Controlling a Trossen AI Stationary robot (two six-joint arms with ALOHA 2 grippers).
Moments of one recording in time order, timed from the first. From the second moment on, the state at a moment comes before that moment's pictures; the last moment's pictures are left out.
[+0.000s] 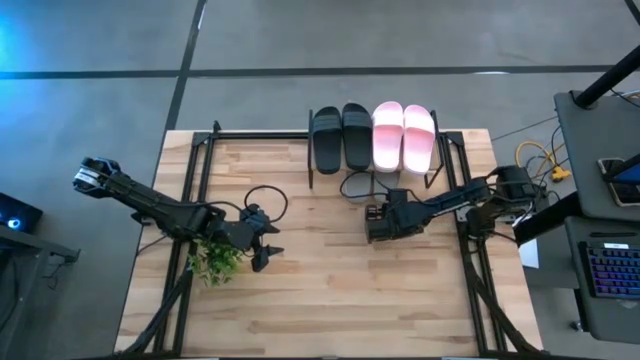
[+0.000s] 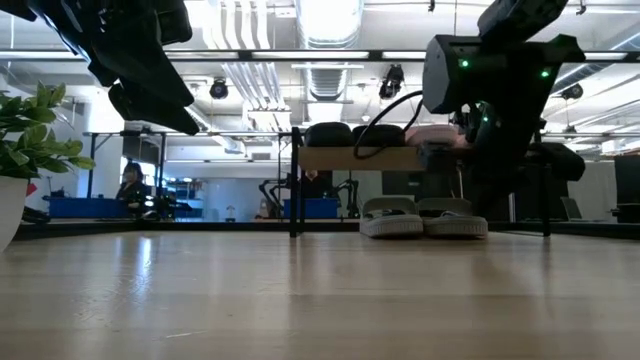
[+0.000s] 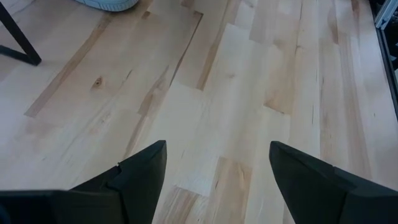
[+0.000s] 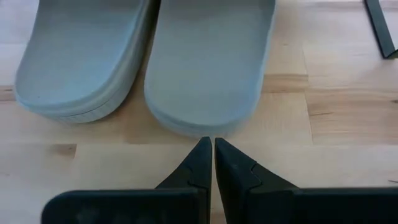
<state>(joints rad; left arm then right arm) -0.34 1.09 0.65 -0.26 -0.32 -0.60 0.13 1.67 0.87 -0.80 0.66 1.71</state>
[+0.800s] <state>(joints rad) -0.34 1.09 0.63 -0.26 -0.32 -0.60 0.13 1.73 0.88 -0.79 0.67 1.79</state>
